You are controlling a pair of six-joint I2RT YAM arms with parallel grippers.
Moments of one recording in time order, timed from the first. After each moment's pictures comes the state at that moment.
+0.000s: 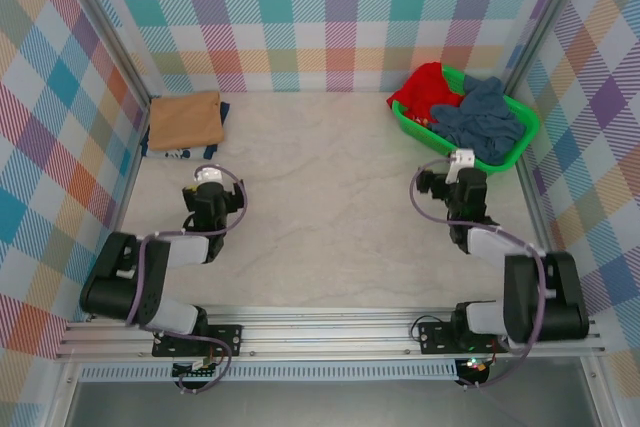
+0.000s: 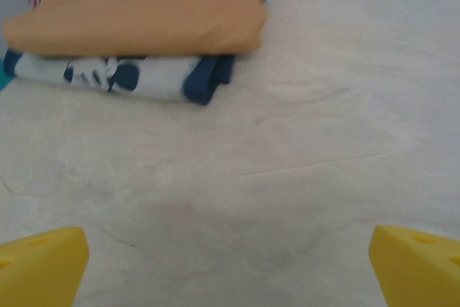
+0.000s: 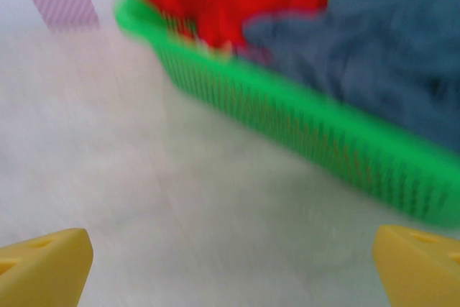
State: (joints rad) left arm -0.23 1.40 0.40 0.60 -0.42 -0.10; right arm 0.08 1.27 0.51 0.40 0.07 0.09
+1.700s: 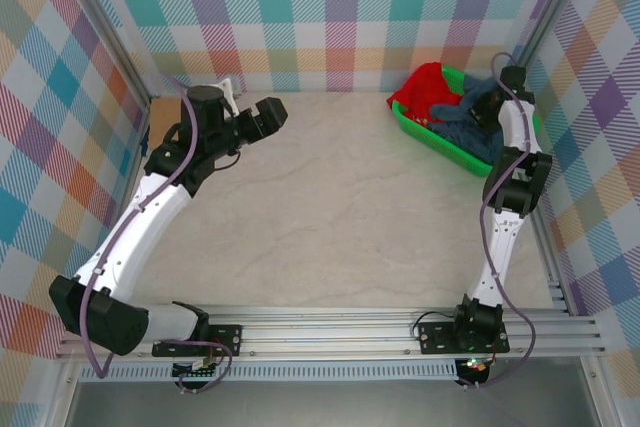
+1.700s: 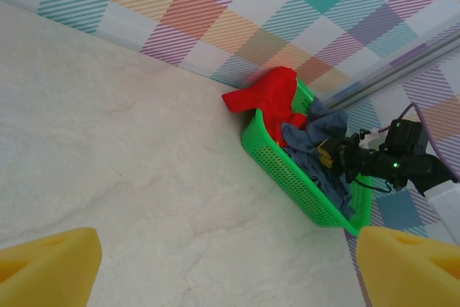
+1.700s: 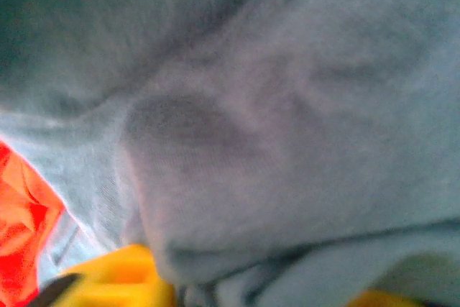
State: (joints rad) left arm -0.37 1.31 1.39 -0.49 0.15 -0.68; right arm -0.25 2.53 2.35 -0.79 -0.19 0.66
